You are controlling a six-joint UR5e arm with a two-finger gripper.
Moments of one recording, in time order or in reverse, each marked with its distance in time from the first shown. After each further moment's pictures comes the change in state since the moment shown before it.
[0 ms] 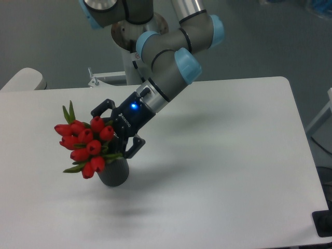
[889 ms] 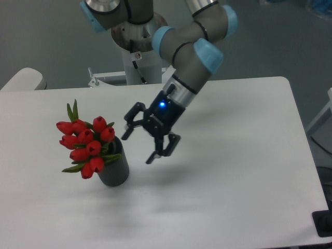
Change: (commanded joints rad) arm 0.146 0.000 0.124 -0.005 0.199 0.098
